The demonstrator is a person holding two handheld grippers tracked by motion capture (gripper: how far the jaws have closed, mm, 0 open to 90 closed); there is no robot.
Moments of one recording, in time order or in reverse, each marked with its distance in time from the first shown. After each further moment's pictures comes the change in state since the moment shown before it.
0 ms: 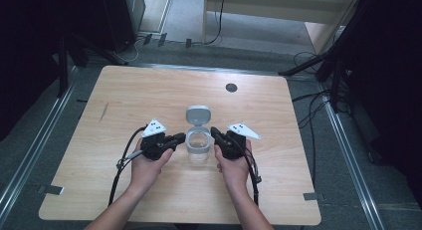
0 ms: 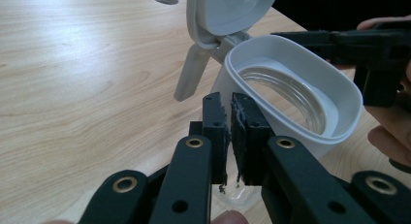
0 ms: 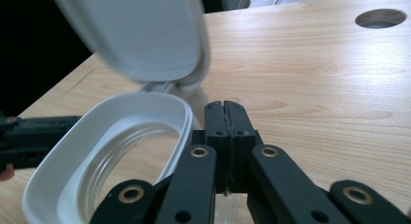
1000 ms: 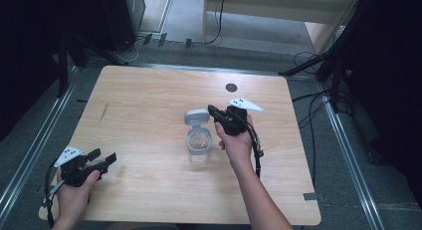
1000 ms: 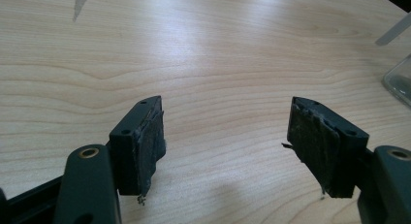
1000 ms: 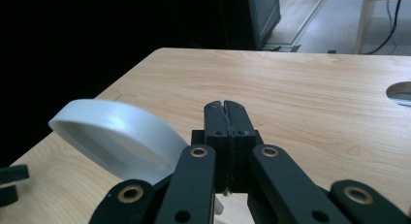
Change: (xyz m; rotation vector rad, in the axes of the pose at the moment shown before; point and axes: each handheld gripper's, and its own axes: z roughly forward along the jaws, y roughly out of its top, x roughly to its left) left arm 0.110 -0.104 -0.142 -0.072 0.341 -0.218; right arm -0.002 0.067 0.014 -0.012 0.125 -0.074
